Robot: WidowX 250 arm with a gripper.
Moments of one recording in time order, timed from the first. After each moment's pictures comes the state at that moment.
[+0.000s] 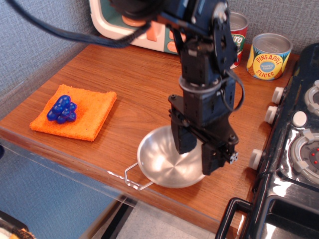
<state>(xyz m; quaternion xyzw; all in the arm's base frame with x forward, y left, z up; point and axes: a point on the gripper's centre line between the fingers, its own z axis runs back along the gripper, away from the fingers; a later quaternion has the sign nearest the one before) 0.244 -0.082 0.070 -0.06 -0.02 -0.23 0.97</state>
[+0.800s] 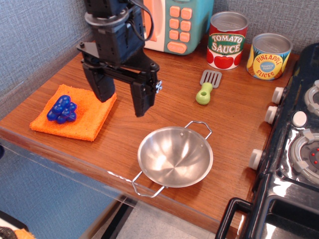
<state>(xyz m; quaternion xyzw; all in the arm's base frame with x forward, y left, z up) 0.244 0.023 0.115 -0.02 -0.05 -0.03 1.00</state>
